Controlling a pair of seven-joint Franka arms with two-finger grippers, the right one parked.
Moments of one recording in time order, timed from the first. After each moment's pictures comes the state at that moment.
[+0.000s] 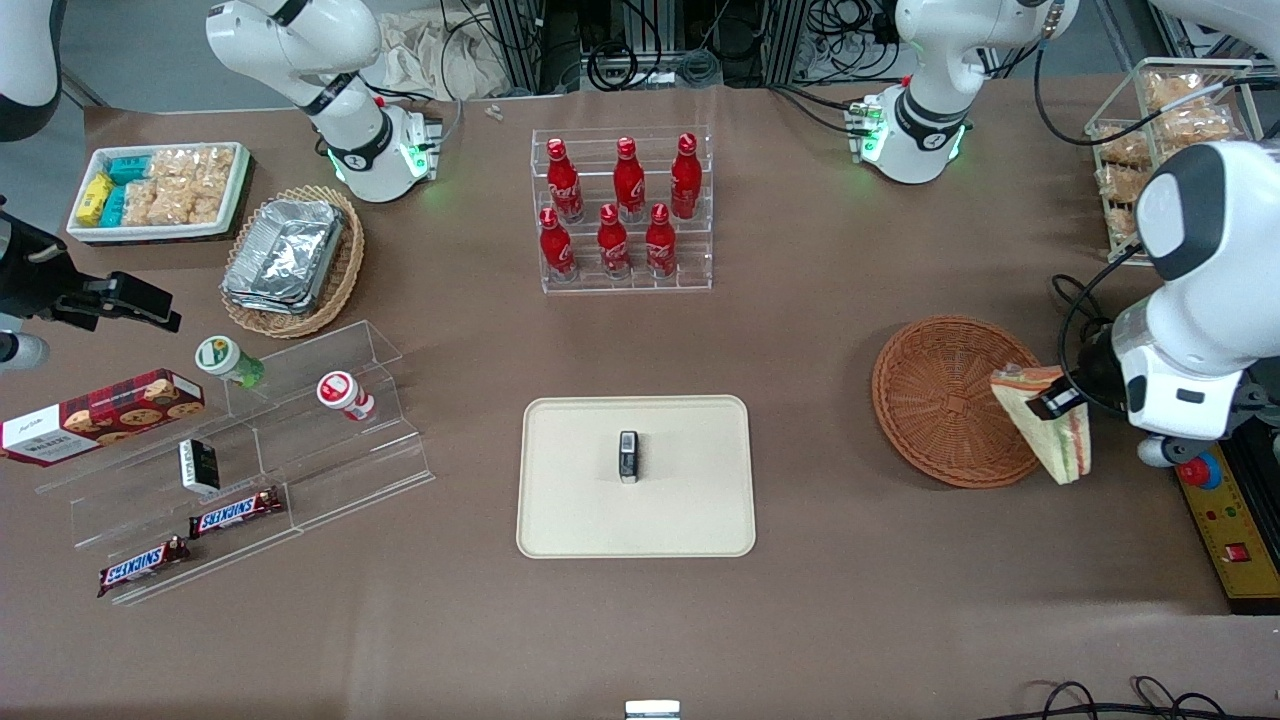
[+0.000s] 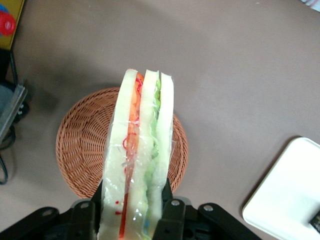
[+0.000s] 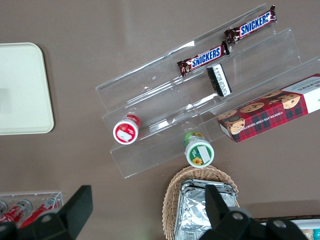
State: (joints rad) arm -0.03 0.21 -0.03 -1.62 0.00 1.82 -0.55
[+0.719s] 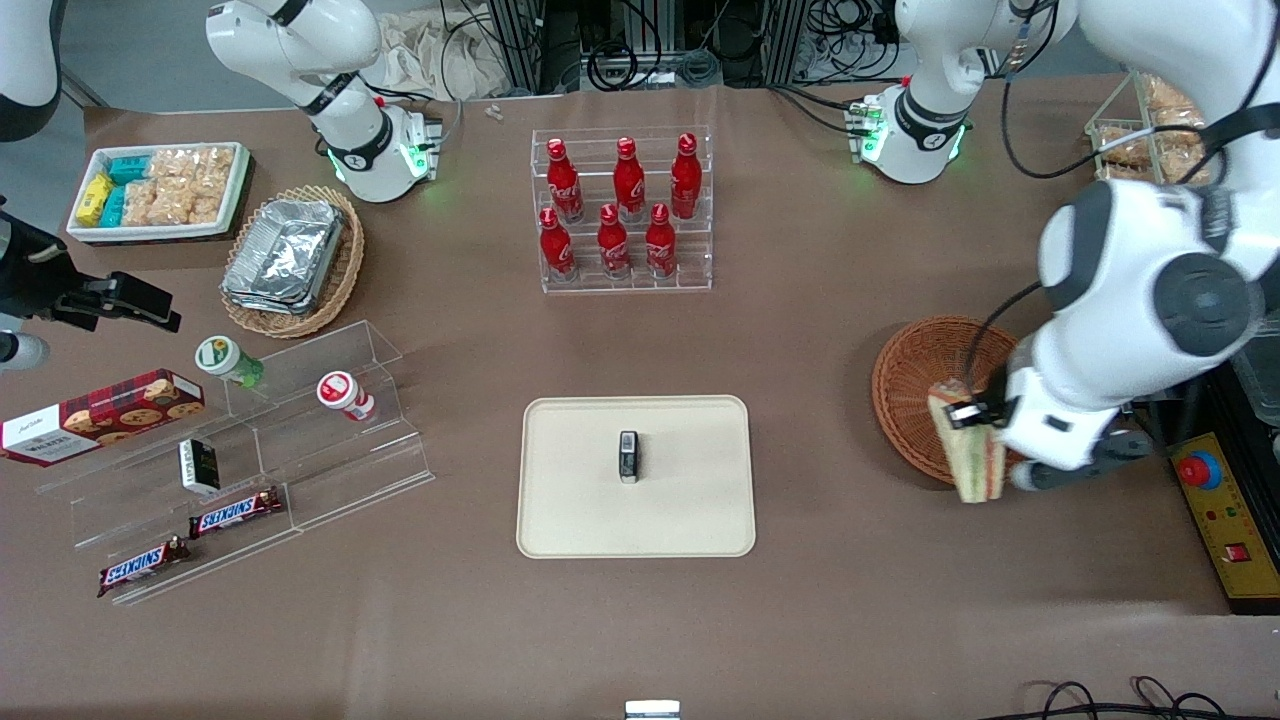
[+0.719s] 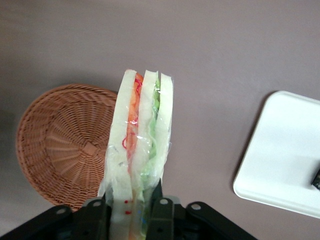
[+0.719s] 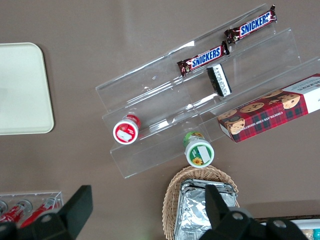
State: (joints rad) arm -0.20 0.36 -0.05 -1.49 0.03 1.79 -0.51
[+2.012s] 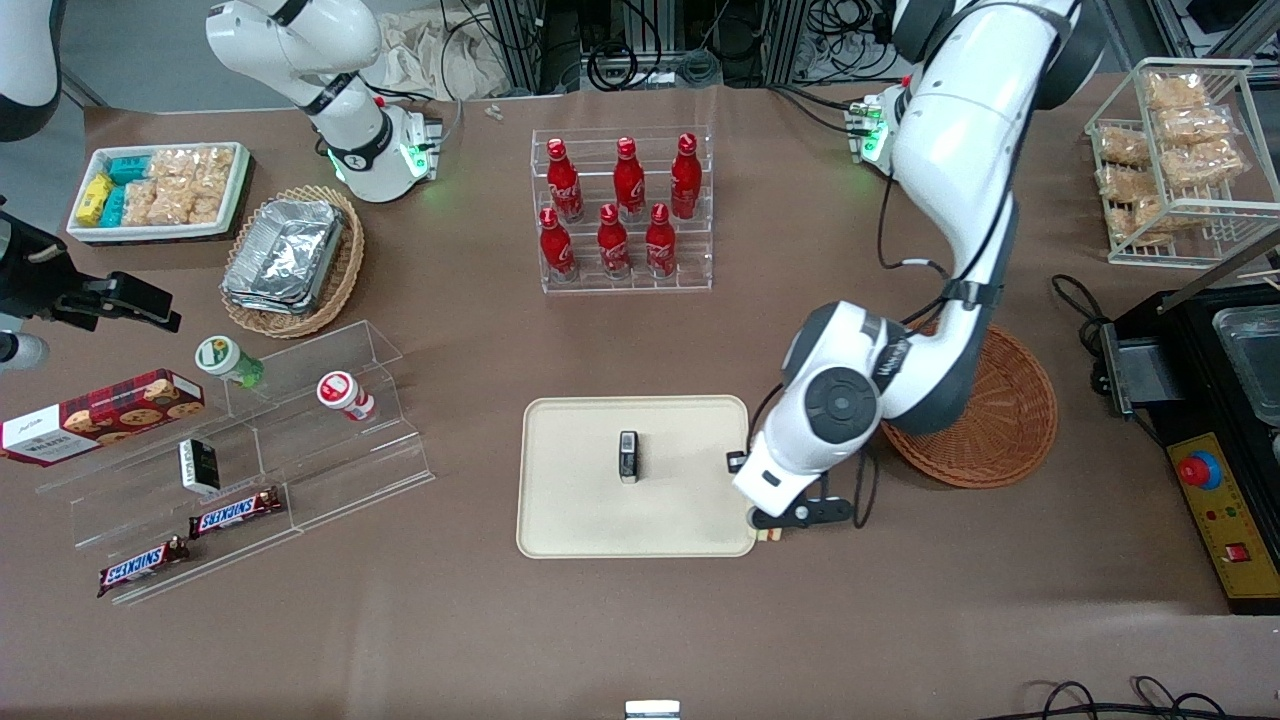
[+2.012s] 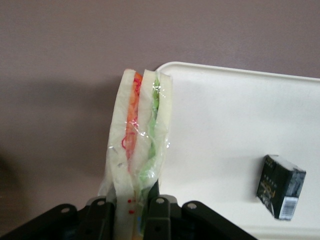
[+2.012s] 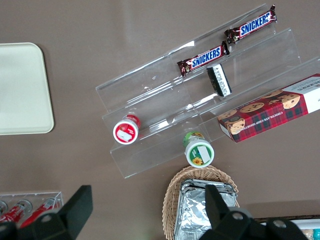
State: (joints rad) arm -0.43 0.78 -0.09 -1.25 0.00 2.04 -0.61
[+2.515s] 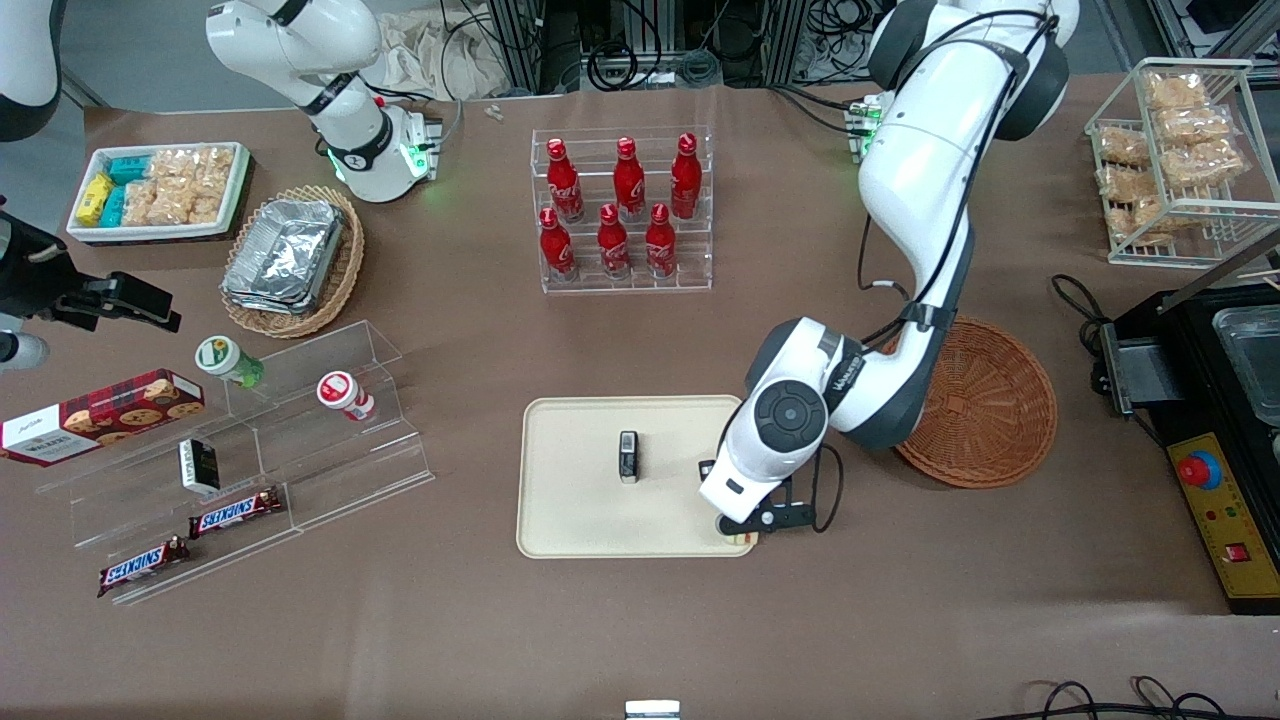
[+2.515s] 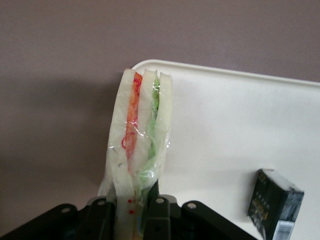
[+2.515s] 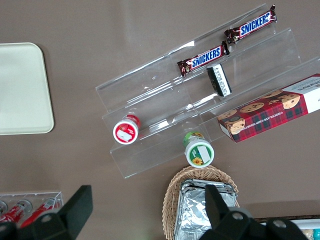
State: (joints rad) arm -0.47 0.90 -0.09 -1.13 0.01 2.04 -0.66
